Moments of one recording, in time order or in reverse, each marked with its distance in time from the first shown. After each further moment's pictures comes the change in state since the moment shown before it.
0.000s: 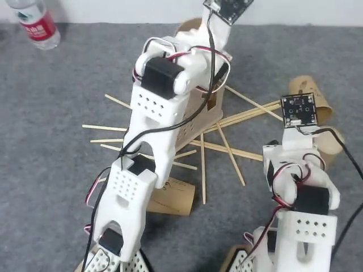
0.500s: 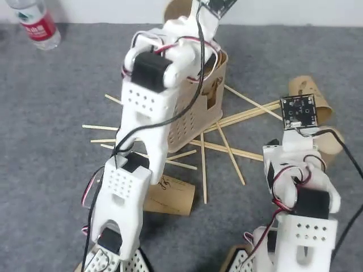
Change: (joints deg) left arm -3.7 -0.3 -0.8 -3.3 -6.7; right arm 0.0 -1.7 0.0 0.0 0.6
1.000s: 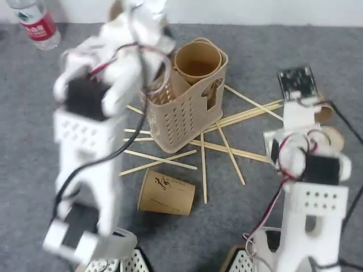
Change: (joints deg) left arm -6.4 -41.8 52.7 -18.0 -0.1; right arm -0.4 14.2 -13.3 6.5 2.2
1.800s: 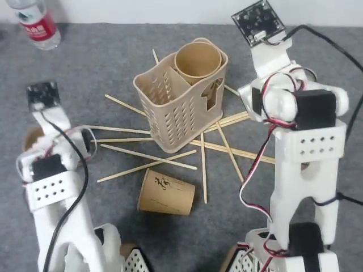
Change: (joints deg) left arm -40.3 -41.1 88.2 -21.6 14.1; right arm -14.3 36.0 -60.8 23.2 6.7
